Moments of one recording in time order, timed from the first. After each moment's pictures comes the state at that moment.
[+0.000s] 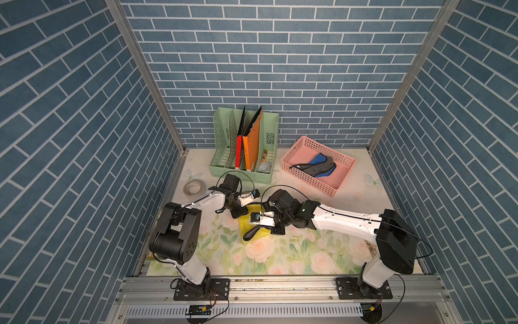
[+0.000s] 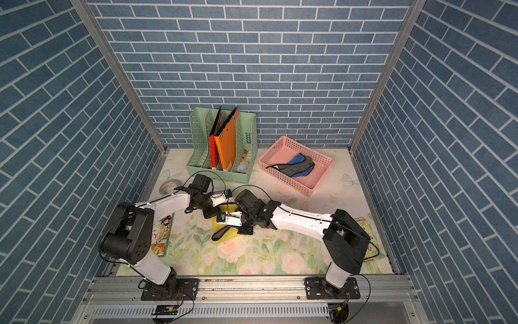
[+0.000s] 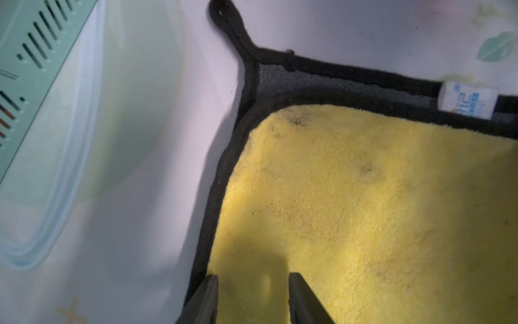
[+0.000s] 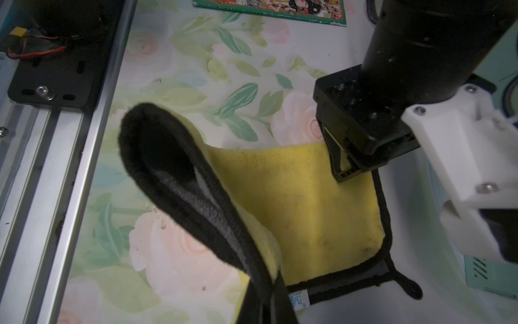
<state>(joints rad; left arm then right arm) -0.29 1.66 0.93 -0.49 0.27 0.83 1.03 1.69 1.17 -0.36 -0.30 -0.60</state>
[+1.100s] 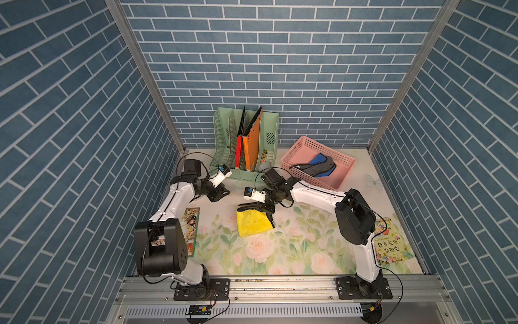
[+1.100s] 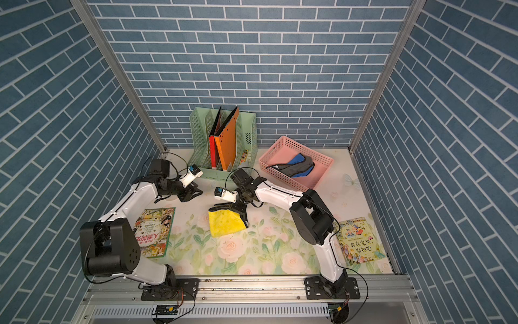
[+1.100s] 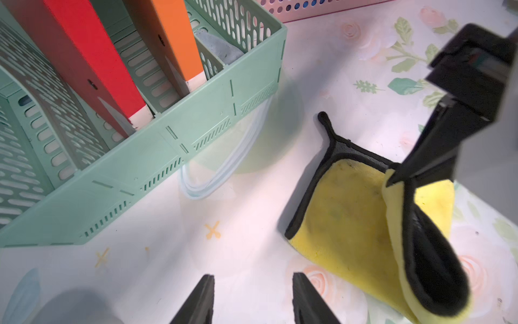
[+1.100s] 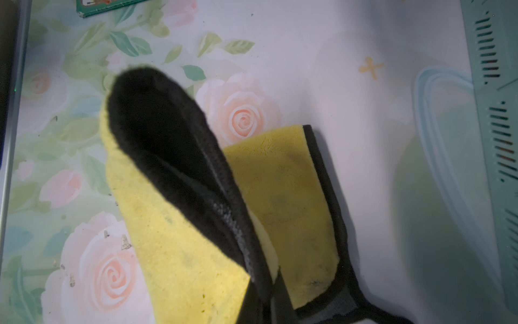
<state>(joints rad) 0.12 1.50 1.11 -0.69 0.62 0.86 0.88 2.11 1.65 -0.62 -0.42 -0.52</state>
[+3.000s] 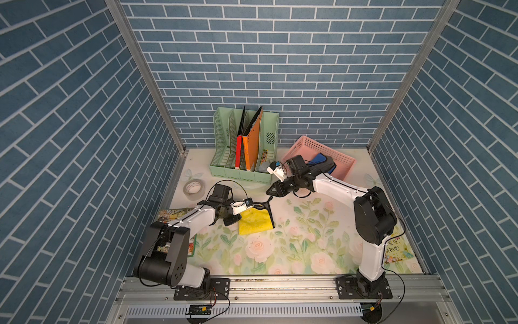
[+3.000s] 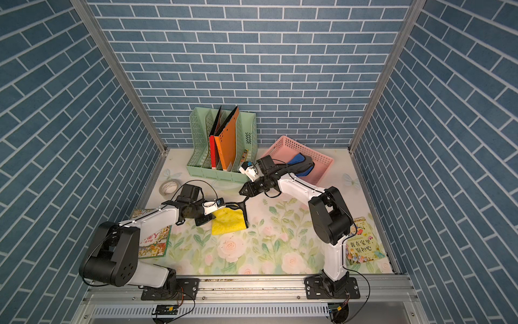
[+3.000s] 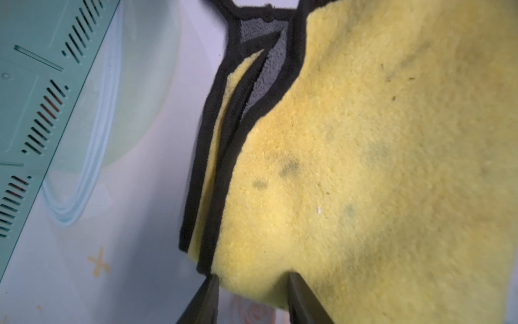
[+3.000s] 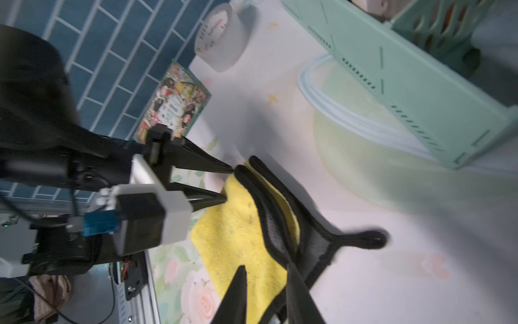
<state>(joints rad) -0.23 1.45 0.69 -0.31 0.27 0.96 0.70 1.90 1.39 -0.30 -0.71 0.14</state>
